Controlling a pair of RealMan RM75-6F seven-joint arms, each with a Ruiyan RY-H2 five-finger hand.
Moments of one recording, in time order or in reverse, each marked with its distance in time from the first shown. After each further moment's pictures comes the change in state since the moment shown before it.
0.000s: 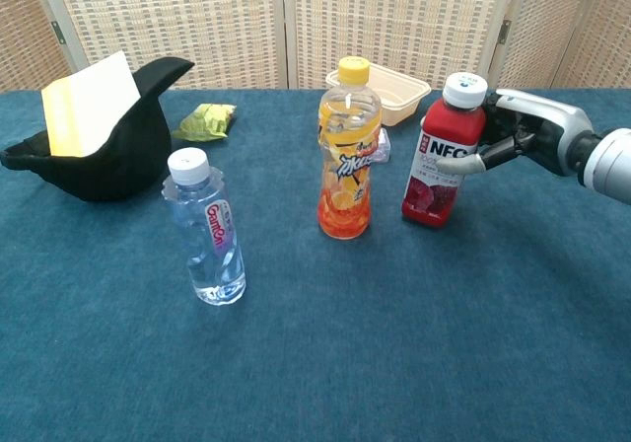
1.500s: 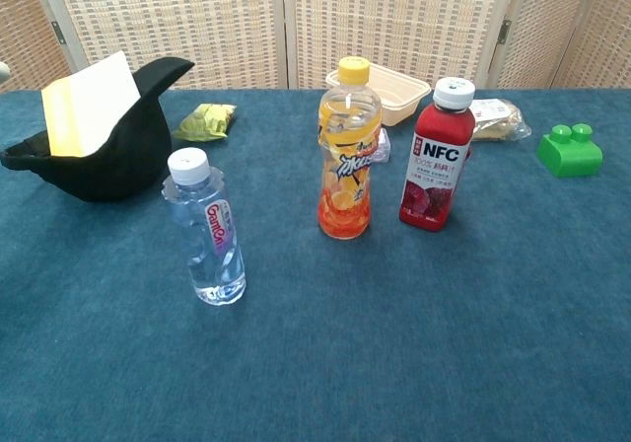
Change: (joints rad) left arm -0.186 -0.120 -0.018 0.237 0.056 -0.198 -0.269; right arm -0.393 0.394 -0.128 -0.469 -0.065 0.537 -0.616
